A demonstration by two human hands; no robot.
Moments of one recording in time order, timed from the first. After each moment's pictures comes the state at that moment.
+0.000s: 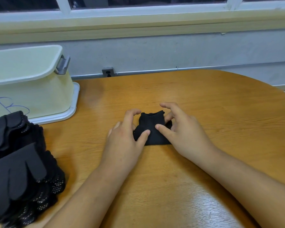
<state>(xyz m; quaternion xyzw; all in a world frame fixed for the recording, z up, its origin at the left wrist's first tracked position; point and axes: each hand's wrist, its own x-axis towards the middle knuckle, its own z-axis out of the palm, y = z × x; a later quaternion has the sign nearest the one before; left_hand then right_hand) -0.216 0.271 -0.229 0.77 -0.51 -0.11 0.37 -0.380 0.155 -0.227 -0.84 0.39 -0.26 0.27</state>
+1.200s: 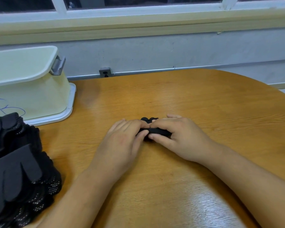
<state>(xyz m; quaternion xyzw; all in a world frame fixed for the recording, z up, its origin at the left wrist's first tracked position) -0.207 0.280 -0.222 0.68 -0.67 -0.03 0.31 -0.393 0.150 -0.219 -0.93 0.23 -0.16 0.21</state>
